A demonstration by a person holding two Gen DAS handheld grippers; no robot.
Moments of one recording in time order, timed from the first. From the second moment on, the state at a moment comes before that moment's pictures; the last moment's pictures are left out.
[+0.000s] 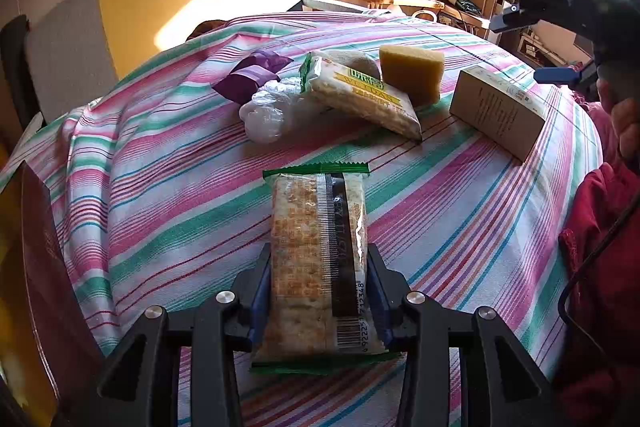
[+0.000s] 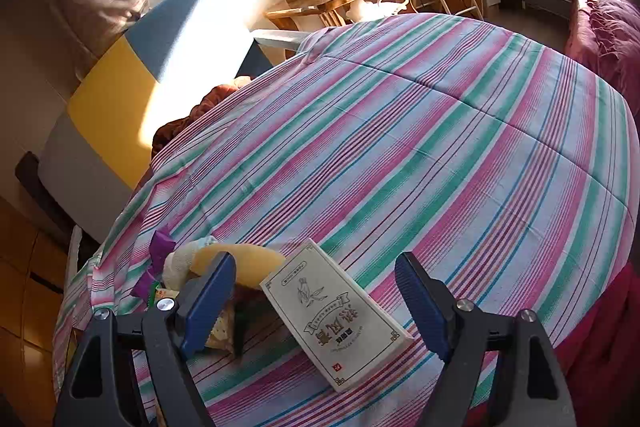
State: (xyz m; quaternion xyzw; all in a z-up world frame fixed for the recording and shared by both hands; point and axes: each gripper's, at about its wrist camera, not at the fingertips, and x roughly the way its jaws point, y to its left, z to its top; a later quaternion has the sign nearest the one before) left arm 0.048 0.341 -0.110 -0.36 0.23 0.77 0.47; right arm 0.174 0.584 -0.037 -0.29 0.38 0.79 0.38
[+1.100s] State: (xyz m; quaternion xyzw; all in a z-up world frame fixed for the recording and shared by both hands) left arm 0.047 0.338 -0.114 -0.34 0.22 0.78 0.48; right arm 0.130 0.568 -0.057 -0.42 0.24 0.78 0.40
